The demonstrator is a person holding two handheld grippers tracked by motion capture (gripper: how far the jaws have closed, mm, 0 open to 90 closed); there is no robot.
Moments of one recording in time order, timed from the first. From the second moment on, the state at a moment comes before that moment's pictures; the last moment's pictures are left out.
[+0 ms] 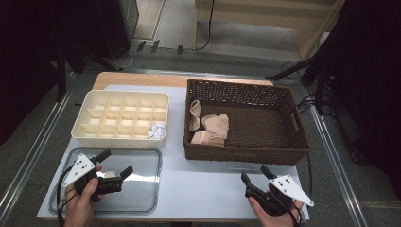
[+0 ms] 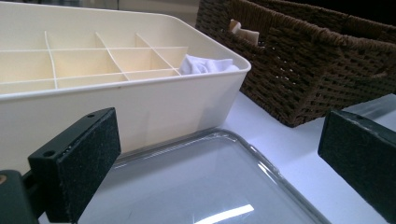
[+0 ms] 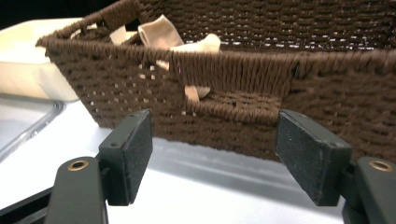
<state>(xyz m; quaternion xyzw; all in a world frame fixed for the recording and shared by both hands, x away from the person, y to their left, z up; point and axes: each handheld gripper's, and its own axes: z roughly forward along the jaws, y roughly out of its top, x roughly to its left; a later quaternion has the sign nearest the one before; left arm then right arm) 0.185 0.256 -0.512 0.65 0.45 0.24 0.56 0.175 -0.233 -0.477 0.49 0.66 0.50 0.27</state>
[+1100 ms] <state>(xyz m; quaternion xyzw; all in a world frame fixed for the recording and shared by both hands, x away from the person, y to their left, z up) 0.188 0.278 -0.524 0.65 0.47 0.23 0.56 0.275 -0.174 -0.426 0.47 0.70 0.47 0.25</state>
